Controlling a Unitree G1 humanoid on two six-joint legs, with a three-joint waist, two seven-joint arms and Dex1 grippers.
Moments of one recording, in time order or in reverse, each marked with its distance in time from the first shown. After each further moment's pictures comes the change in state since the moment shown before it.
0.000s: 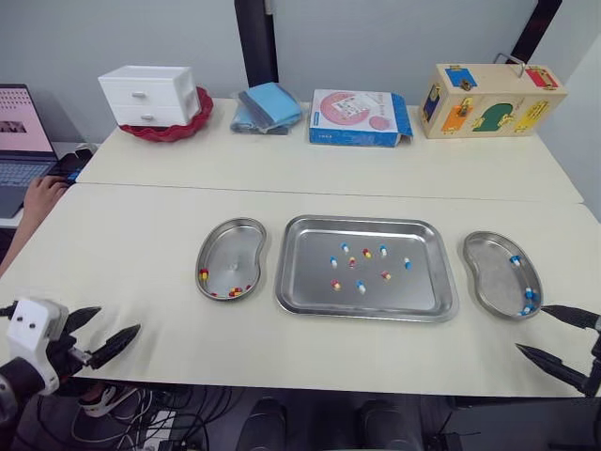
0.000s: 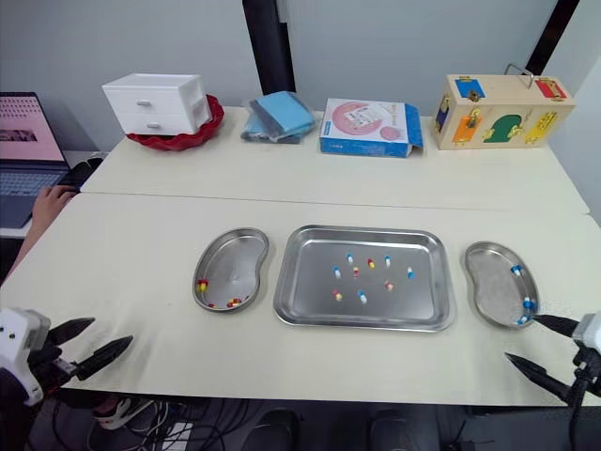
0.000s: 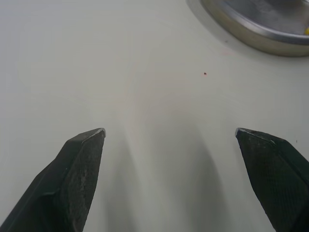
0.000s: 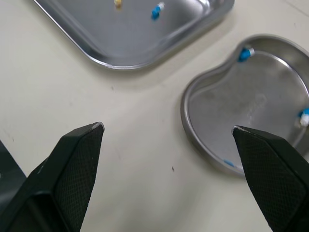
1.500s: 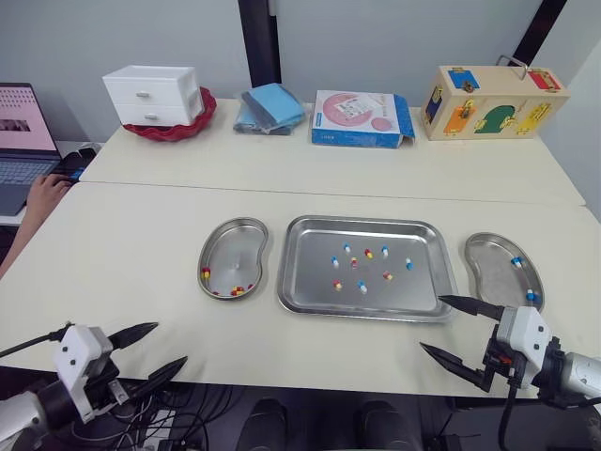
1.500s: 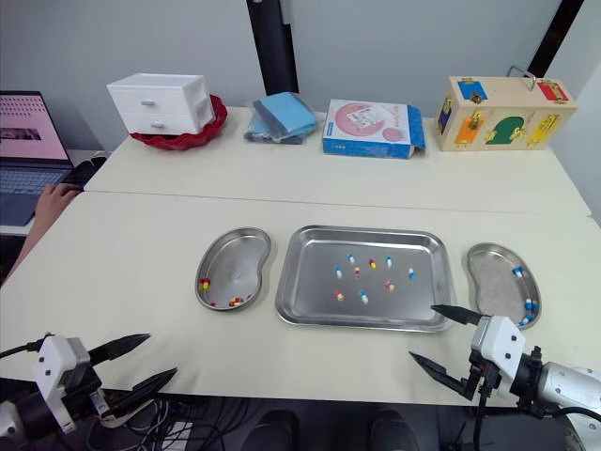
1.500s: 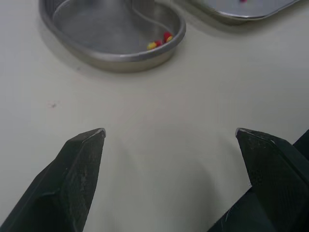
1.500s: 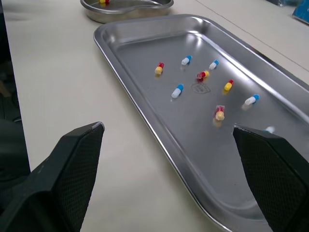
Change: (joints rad) left arm 0.108 -0.025 -0.165 -0.278 -0.080 -0.143 -0.132; right arm -0.131 0.202 0.402 -0.269 -0.056 -0.104 -0.128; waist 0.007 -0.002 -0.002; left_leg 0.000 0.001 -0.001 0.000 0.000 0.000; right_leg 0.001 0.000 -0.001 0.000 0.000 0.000
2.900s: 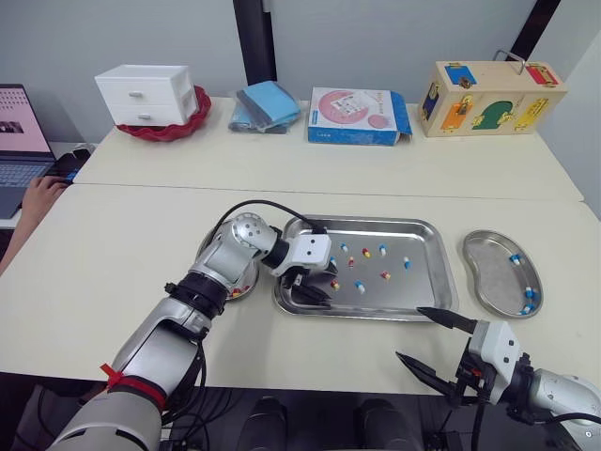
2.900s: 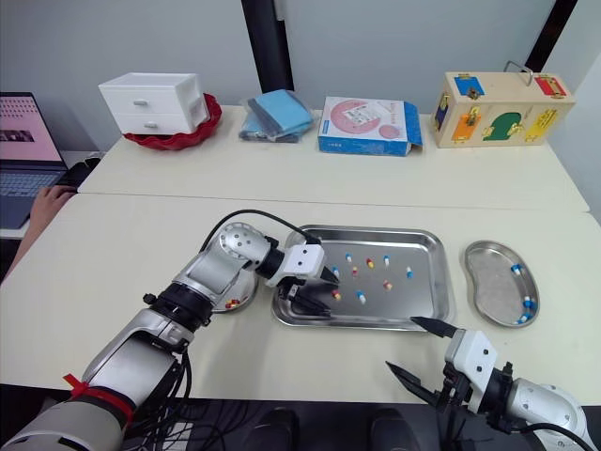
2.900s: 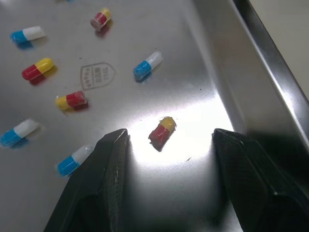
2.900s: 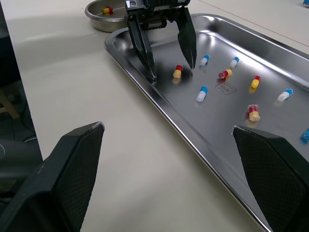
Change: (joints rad) left arm -1.336 -0.281 -0.968 0.835 0.532 -0.176 -0.306; right arm 0.049 0.060 0.145 -0.098 -0.034 0.028 -0.155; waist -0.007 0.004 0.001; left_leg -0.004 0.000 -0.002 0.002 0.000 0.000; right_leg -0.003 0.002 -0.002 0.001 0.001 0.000
